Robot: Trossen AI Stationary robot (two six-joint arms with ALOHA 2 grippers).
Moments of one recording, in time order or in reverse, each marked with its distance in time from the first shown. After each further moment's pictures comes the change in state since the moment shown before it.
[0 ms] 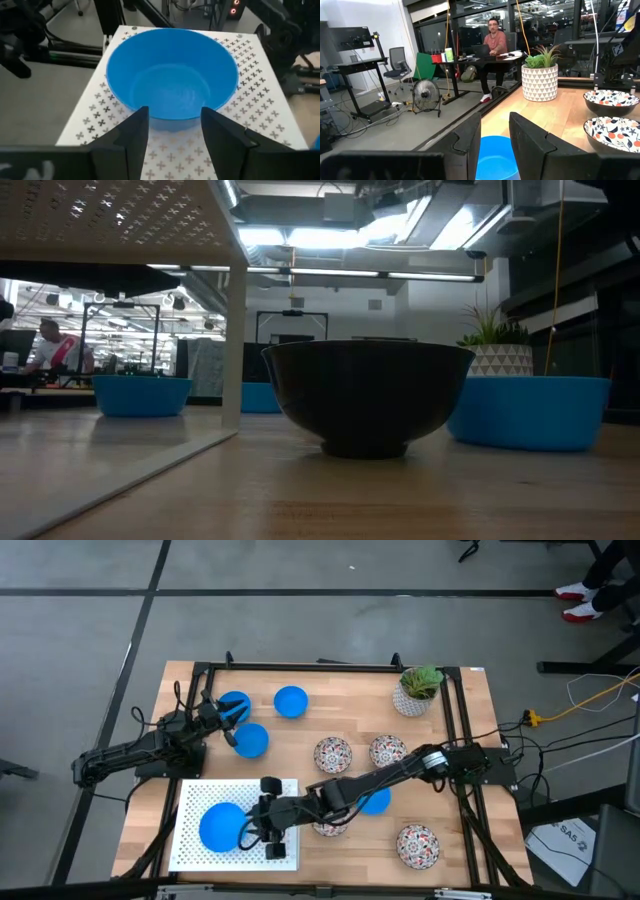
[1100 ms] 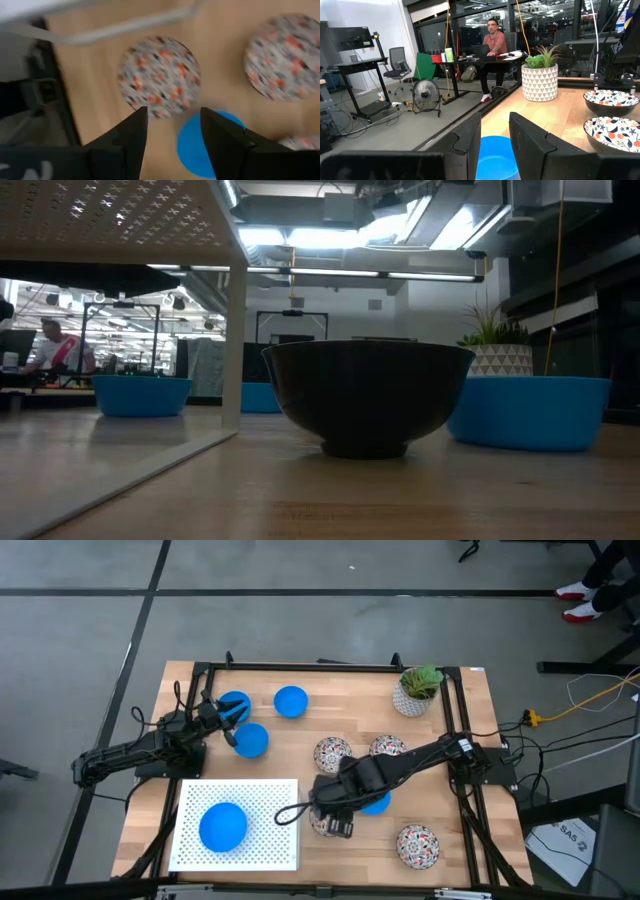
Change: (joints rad) left arm 0.000 0.000 0.000 0.000 0.000 0.000; right arm 0.011 -0.235 0.014 -1.128 -0.093 0.517
